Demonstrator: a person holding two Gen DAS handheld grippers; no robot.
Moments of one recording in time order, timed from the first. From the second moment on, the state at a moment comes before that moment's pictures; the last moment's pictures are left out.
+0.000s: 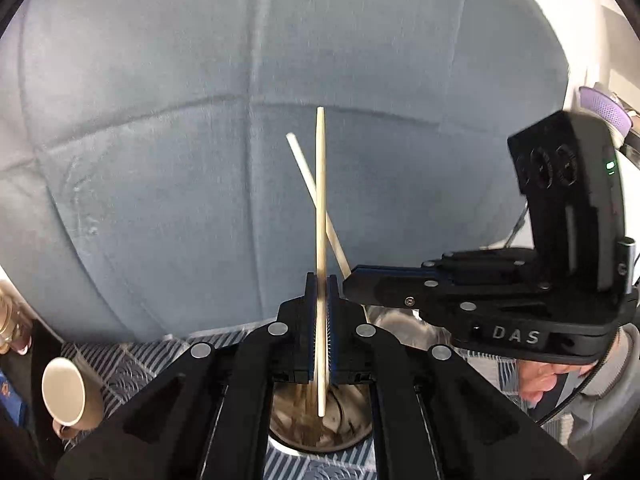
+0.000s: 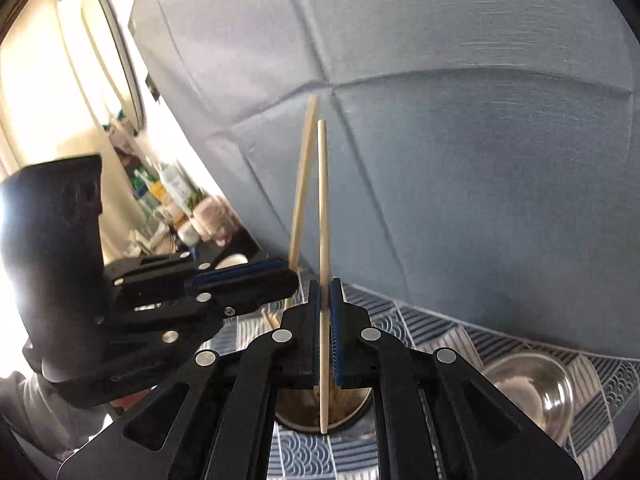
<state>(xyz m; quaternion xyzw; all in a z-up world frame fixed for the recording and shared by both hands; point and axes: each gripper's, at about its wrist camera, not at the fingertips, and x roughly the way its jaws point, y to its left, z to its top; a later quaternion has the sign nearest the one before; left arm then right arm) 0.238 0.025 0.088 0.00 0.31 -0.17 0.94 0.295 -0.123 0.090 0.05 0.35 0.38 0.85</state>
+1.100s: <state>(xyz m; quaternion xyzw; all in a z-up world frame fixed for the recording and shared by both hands) 0.199 0.046 0.036 -0.05 0.31 -0.12 0.94 0.275 -0.136 0.048 0.07 0.37 0.38 0.84</state>
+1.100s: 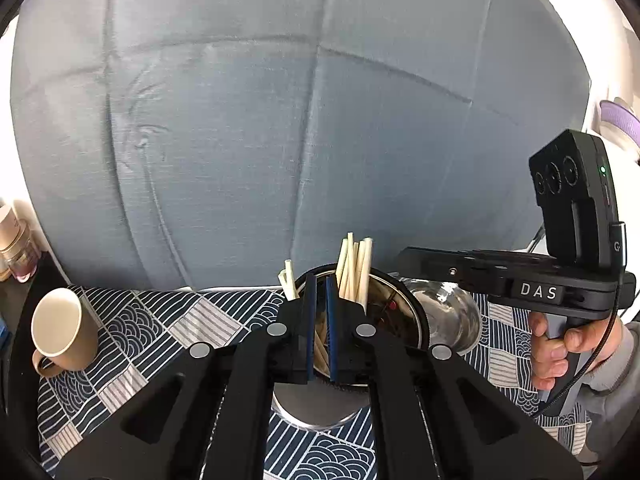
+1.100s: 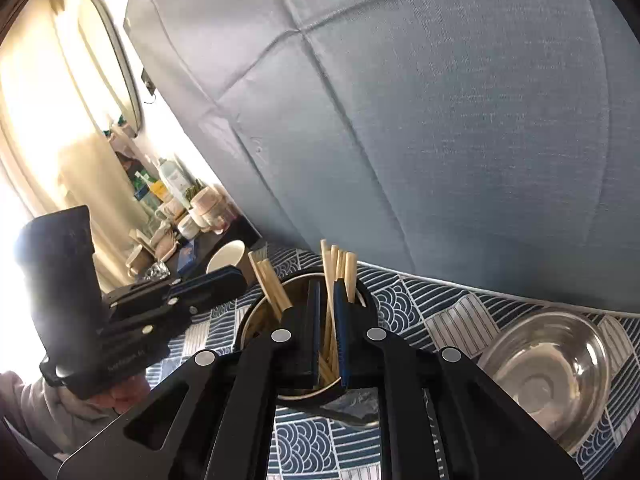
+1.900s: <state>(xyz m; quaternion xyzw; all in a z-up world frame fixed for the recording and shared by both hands) 0.123 0.069 0.038 -0.05 0.34 -0.03 0.94 0.191 -0.149 0.055 0.01 0.37 0.32 0.87</state>
